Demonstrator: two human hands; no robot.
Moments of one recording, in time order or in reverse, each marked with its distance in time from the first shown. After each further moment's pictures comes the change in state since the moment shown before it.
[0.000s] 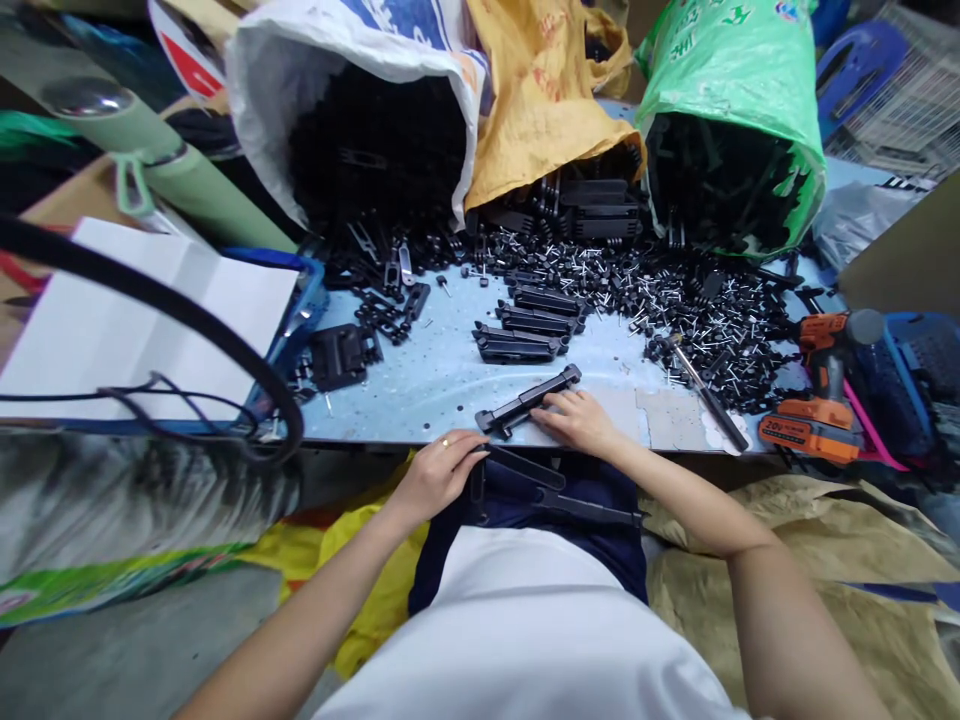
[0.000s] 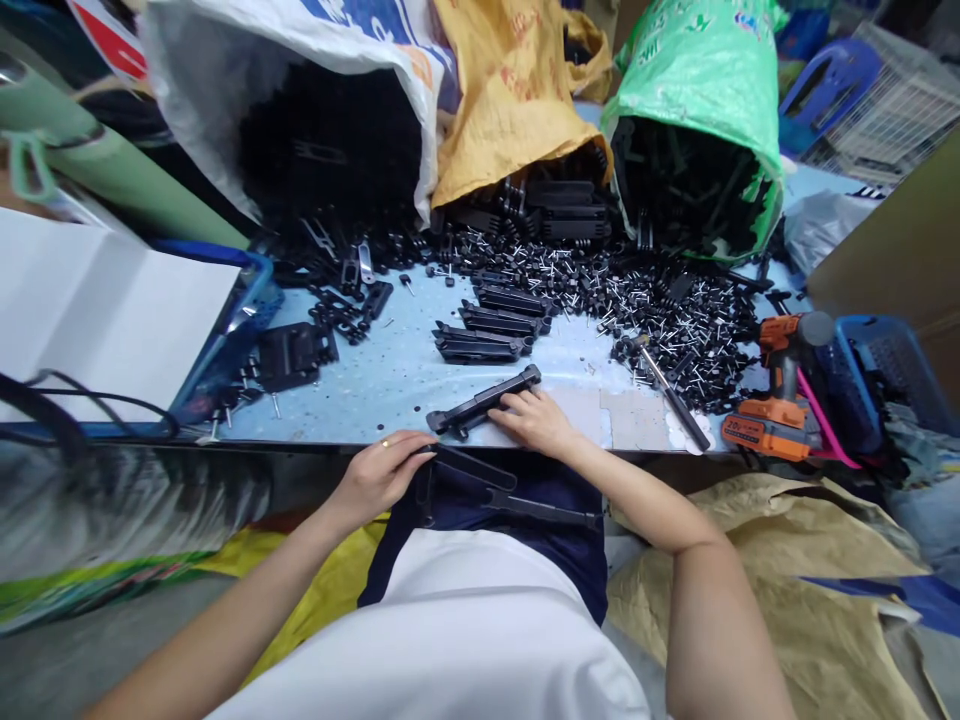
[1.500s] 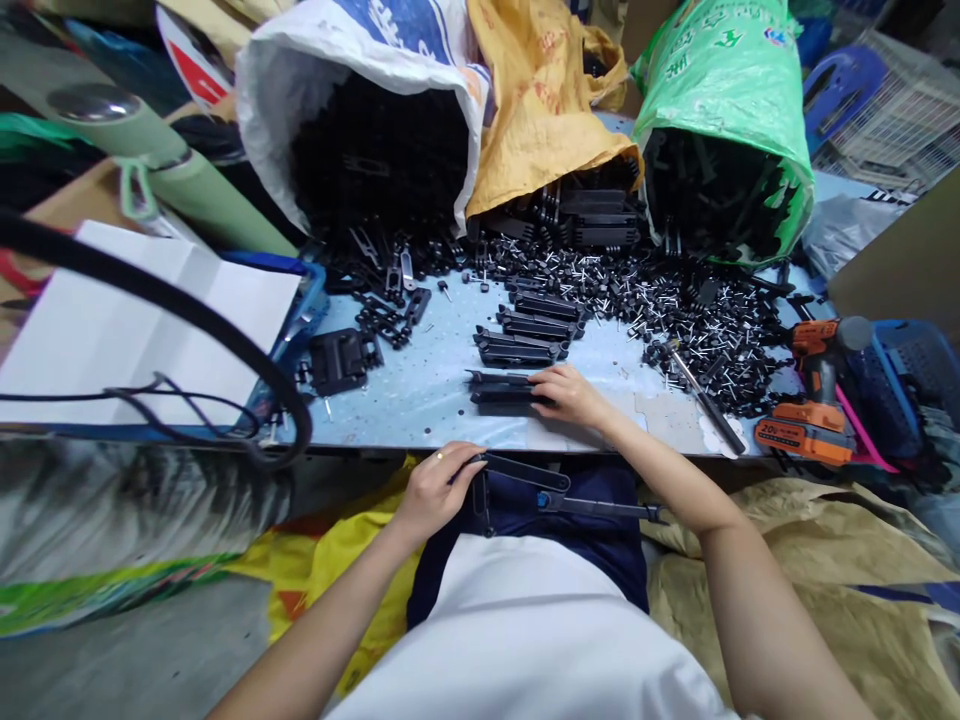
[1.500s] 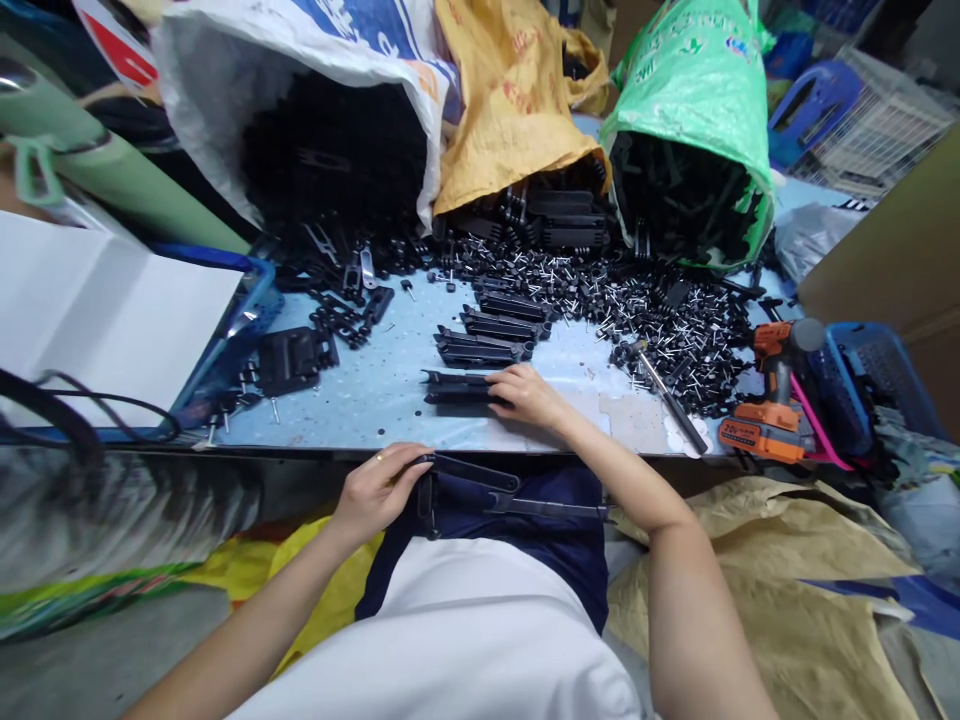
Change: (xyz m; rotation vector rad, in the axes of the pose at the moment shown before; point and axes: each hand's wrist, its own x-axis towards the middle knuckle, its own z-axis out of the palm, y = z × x) left_hand -0.008 0.008 0.004 -0.030 0.199 -0.006; right_hand 0.038 0.026 0.001 0.244 0.162 -0.059
